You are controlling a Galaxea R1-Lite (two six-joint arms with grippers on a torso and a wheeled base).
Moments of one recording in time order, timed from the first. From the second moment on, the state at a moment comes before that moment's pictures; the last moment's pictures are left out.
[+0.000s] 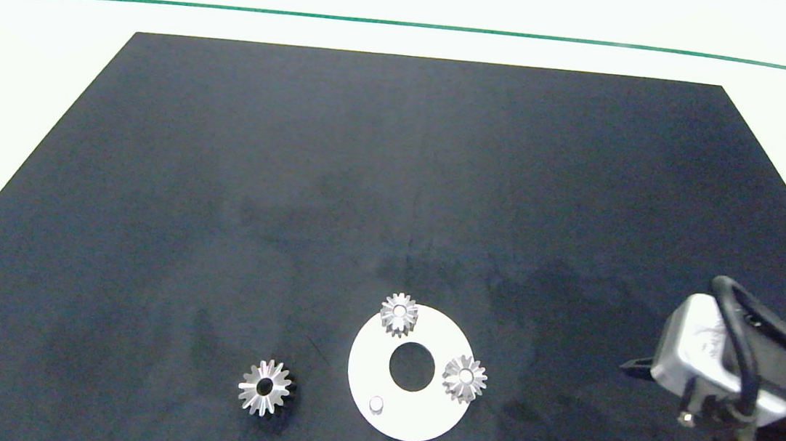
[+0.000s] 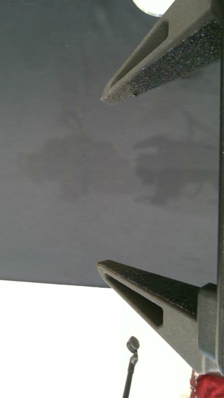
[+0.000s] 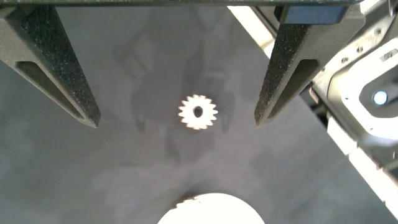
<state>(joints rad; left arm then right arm) -0.23 1.03 -1.40 0.67 0.36 0.02 0.88 1.29 -0.99 0.47 -0.18 -0.26</state>
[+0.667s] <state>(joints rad) -0.23 1.02 -1.39 0.67 0.36 0.03 0.91 1.46 -0.80 0.25 -0.21 -0.25</state>
